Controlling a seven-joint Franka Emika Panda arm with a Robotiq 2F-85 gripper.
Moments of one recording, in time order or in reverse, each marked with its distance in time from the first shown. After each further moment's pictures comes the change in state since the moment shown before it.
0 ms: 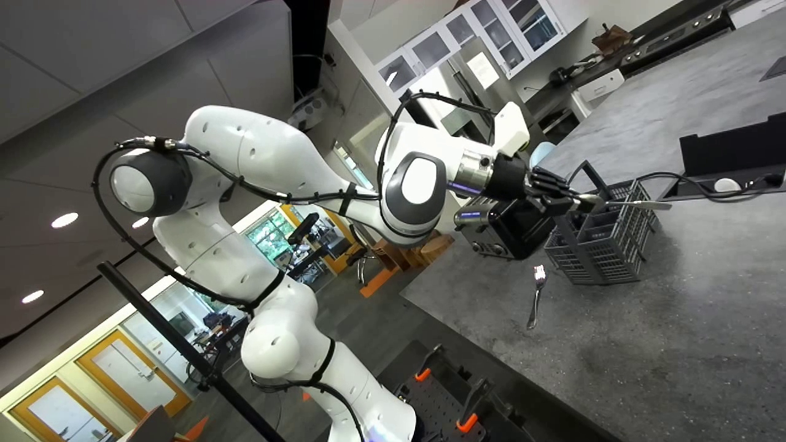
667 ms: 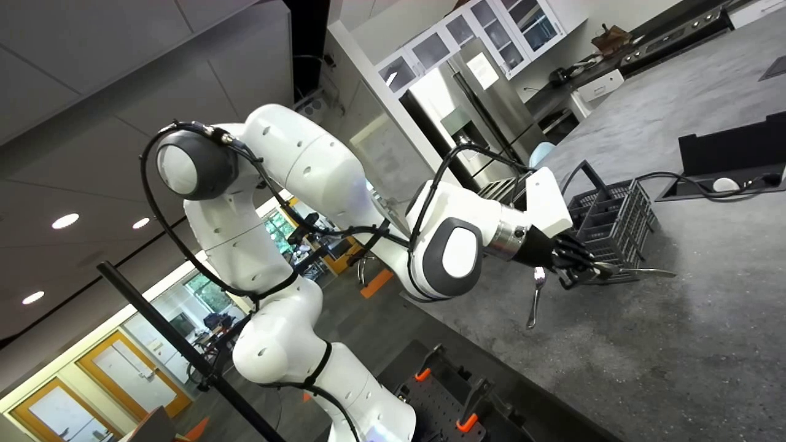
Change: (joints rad) arm -0.205 0.281 0.103 -0.034 -0.084 0.285 0.062
